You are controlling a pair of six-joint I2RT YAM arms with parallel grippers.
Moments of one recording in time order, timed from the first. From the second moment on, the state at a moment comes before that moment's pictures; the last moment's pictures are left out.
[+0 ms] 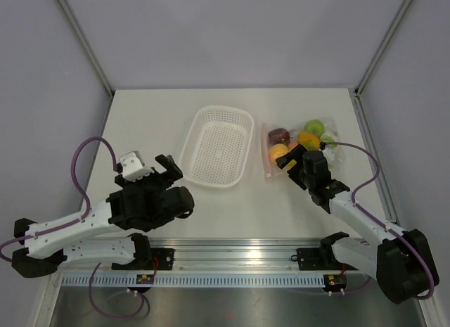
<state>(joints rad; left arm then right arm) -1.25 0.90 1.02 -1.28 -1.45 -1.48 0.37 1.06 0.49 -0.03 0.15 1.00</state>
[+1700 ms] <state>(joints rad) -1.49 1.22 0.88 -1.36 -1.45 -1.96 0.37 1.00 0.42 0.02 0.18 1.07</state>
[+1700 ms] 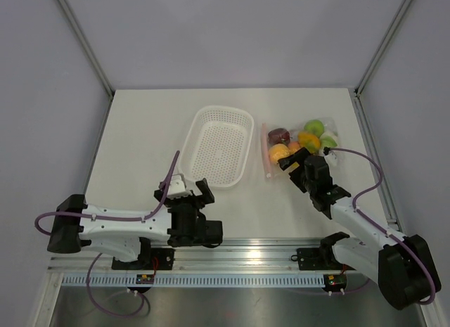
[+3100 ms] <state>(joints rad) -1.35 0.85 0.75 -0.73 -1.25 -1.81 0.37 1.18 0.42 0.15 0.23 1.10</state>
